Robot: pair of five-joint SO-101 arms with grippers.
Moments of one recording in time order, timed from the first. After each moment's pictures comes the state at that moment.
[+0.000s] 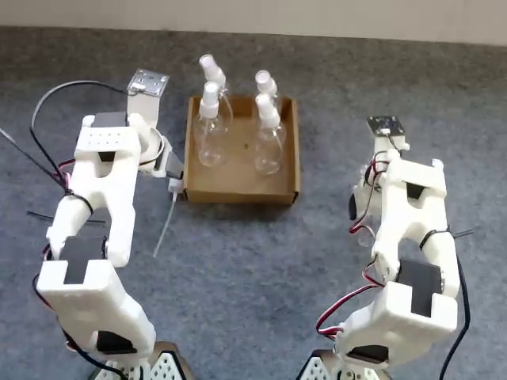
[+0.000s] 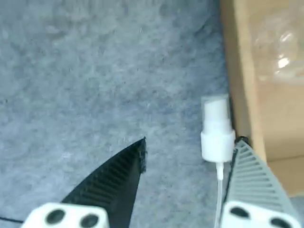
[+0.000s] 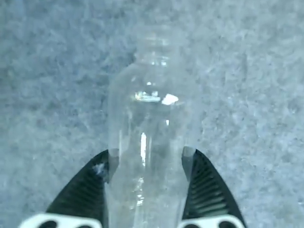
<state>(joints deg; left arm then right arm) -8.9 13.6 5.1 63.9 -9.0 9.5 6.2 19.6 61.9 22.5</state>
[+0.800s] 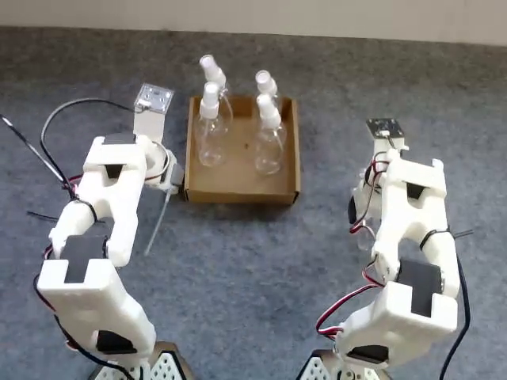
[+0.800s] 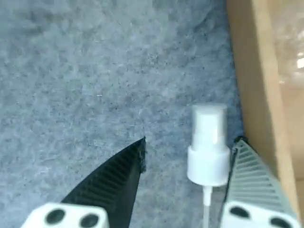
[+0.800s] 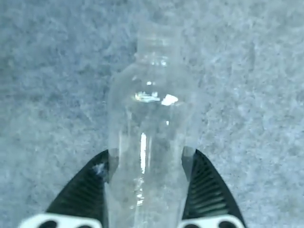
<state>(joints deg) -8.5 13.6 17.4 48.7 -8.7 9.5 6.2 19.6 63.9 22.5</state>
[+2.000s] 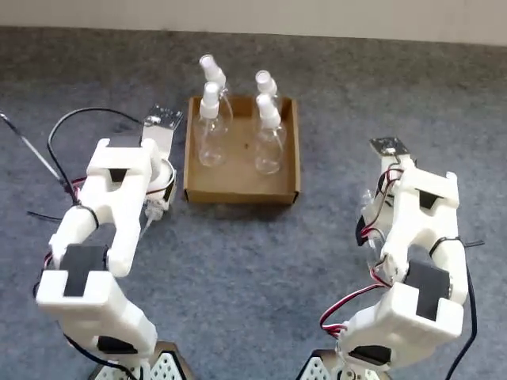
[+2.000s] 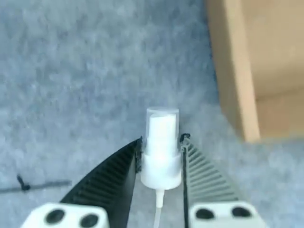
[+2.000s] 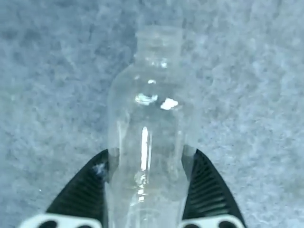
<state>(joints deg) -6.7 8.6 20.6 64.4 -8.7 14.4 6.0 23.4 68.1 31.2</state>
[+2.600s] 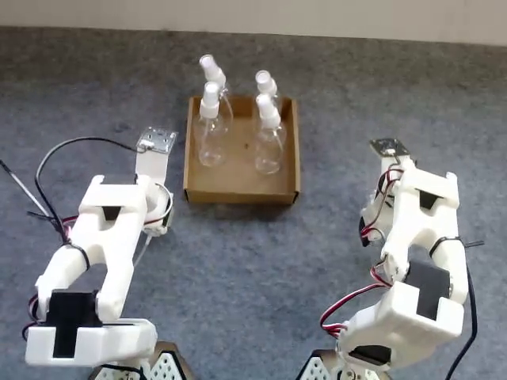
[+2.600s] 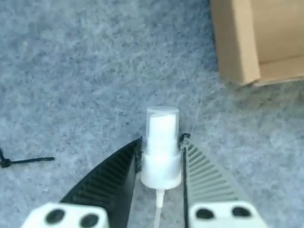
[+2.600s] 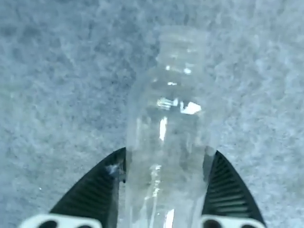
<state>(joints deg) -6.7 -7.9 43.2 51.9 -6.7 14.6 6.0 23.5 68.2 31.3</state>
